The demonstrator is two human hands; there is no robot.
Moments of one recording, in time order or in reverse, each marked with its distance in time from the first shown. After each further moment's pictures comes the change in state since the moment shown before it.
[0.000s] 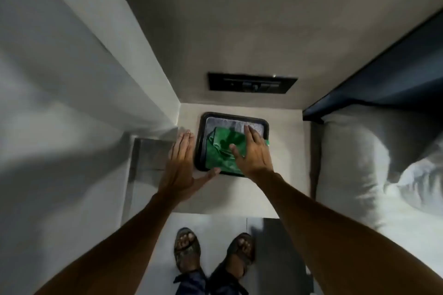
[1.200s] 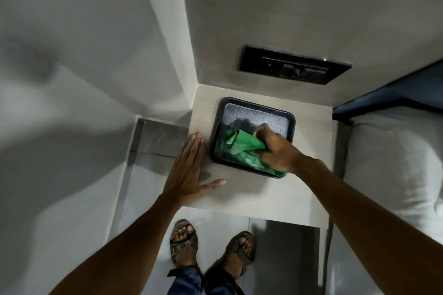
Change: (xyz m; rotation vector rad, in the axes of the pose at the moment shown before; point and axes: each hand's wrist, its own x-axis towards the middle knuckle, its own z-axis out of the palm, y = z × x) left_hand -0.026 -0.075 0.072 0.029 -0.025 0.087; right_hand 0.035 0.012 -0.004 -0.011 -0.286 -0.181
